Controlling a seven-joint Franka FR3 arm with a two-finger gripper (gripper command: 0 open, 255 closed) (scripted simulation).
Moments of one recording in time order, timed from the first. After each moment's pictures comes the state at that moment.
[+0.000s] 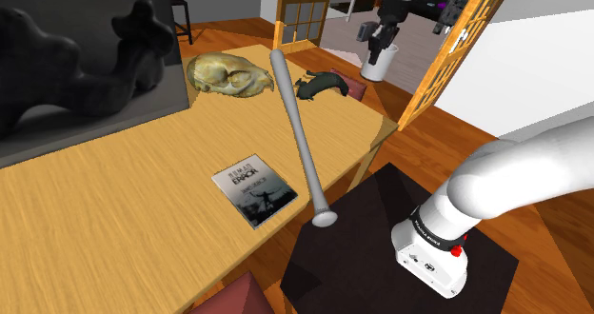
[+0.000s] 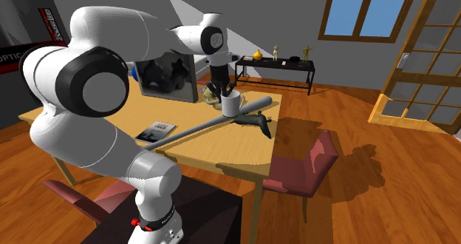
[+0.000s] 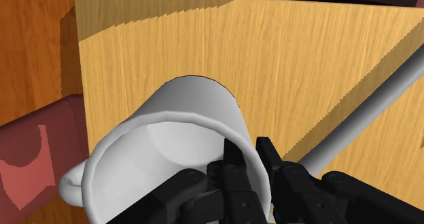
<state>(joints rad) -0.03 -0.49 -0.10 -2.22 -0.11 1.77 -0.22</state>
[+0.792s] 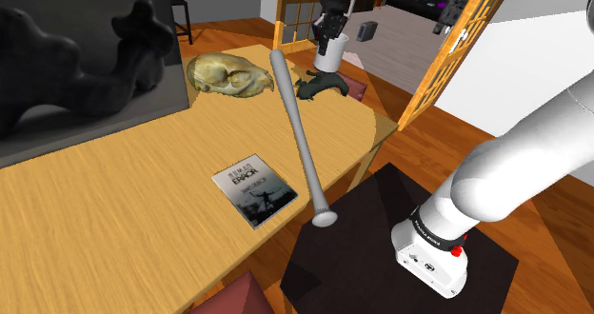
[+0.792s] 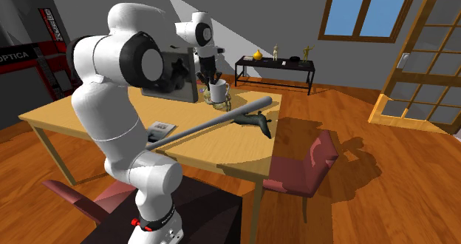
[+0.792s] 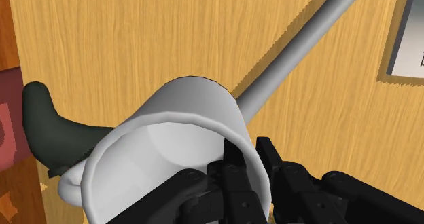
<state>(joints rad) 0.05 -0.18 0.04 -1.93 -0.06 1.77 -0.01</state>
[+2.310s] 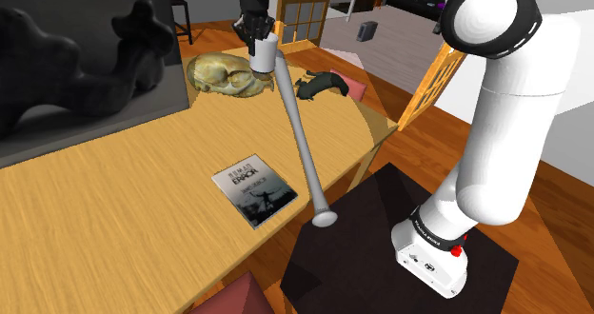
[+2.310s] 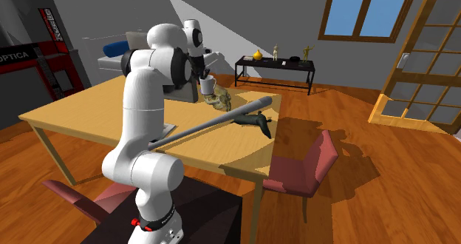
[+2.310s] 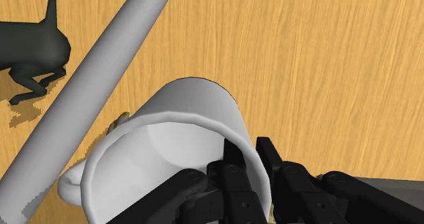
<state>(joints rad) 0.19 0.38 0.14 -1.31 -0.12 1.69 0.22</state>
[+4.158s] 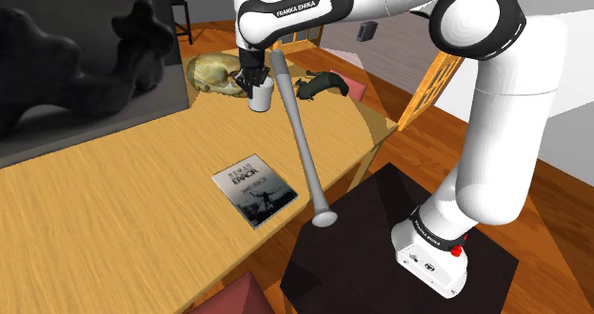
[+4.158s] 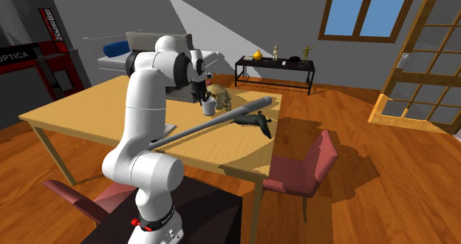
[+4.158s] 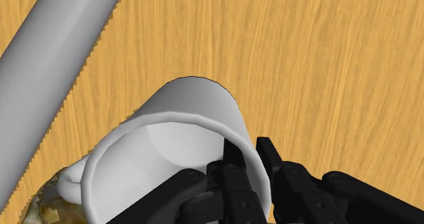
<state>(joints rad) 0.18 0.43 0.14 -1.62 -0.14 2.04 0.26</state>
